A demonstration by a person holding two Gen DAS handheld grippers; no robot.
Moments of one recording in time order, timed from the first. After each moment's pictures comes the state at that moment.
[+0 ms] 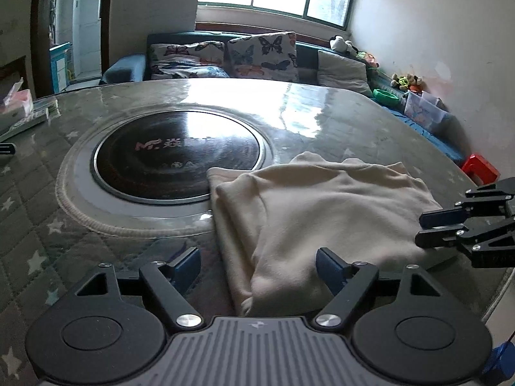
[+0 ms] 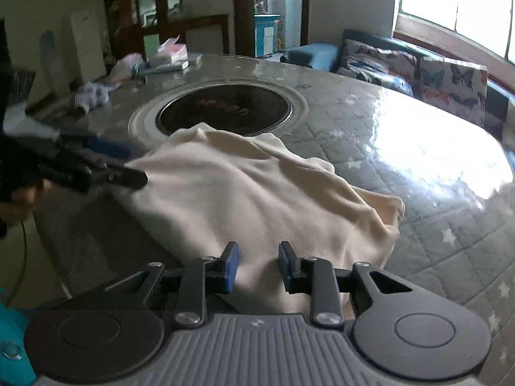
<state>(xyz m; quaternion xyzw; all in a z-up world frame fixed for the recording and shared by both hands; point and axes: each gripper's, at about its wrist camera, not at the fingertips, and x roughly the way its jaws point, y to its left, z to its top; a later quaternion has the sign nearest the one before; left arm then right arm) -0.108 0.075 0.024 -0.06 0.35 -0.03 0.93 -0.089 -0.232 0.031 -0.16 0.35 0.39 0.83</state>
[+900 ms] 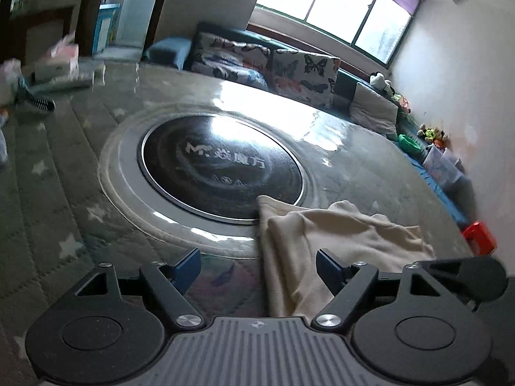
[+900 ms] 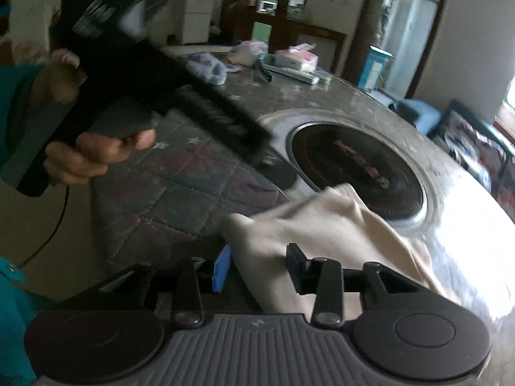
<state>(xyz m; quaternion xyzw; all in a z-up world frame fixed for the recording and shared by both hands) -0.104 0.130 0.043 -0.20 0.35 0.01 0.92 -0.145 -0.100 0.033 -0.30 0.26 0.53 0.75</state>
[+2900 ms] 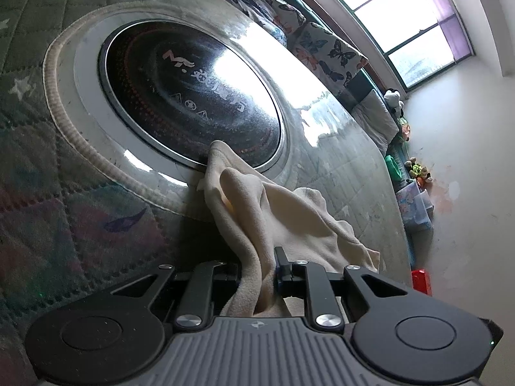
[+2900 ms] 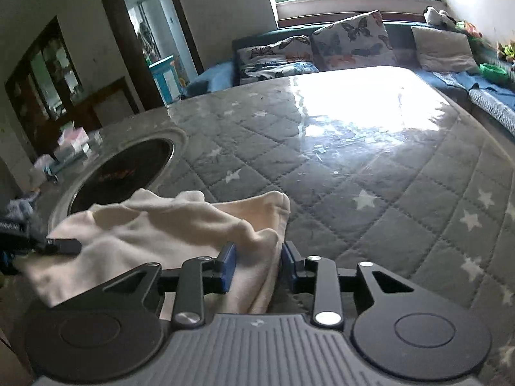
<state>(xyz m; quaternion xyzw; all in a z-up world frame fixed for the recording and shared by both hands) -0.062 0.112 0.009 -0.39 0.40 -0.01 0.83 -0.016 -0.313 0.008 0.04 0.37 0.25 0.89</state>
